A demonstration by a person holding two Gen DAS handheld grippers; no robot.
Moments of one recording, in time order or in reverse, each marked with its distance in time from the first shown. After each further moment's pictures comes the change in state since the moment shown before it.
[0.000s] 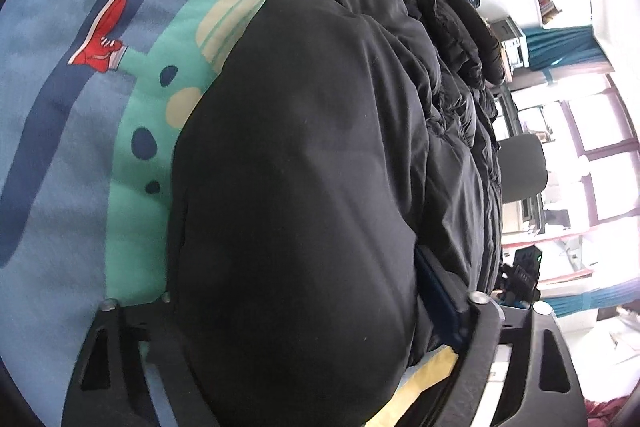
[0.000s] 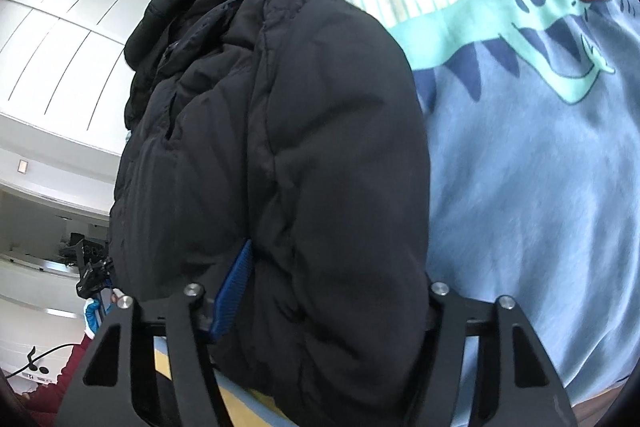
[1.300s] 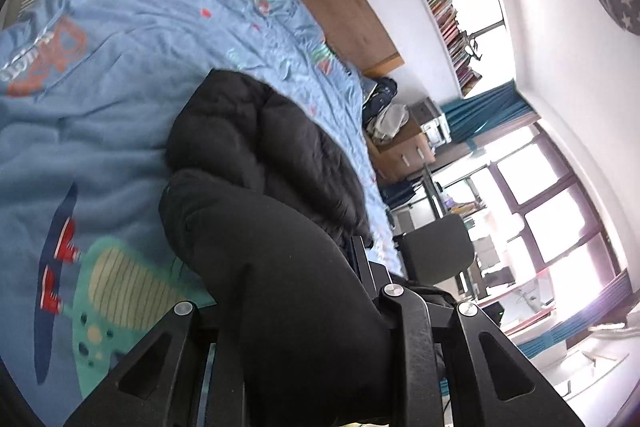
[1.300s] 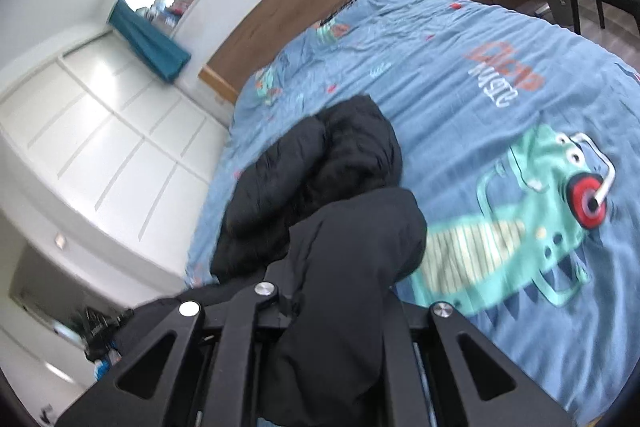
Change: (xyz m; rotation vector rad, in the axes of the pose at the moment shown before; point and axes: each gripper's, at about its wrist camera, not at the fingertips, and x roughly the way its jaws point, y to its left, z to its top) left arm -0.101 -0.130 0.115 0.095 -0.358 -0.225; right arm -0.123 0.102 0.107 0.020 -0.494 0.126
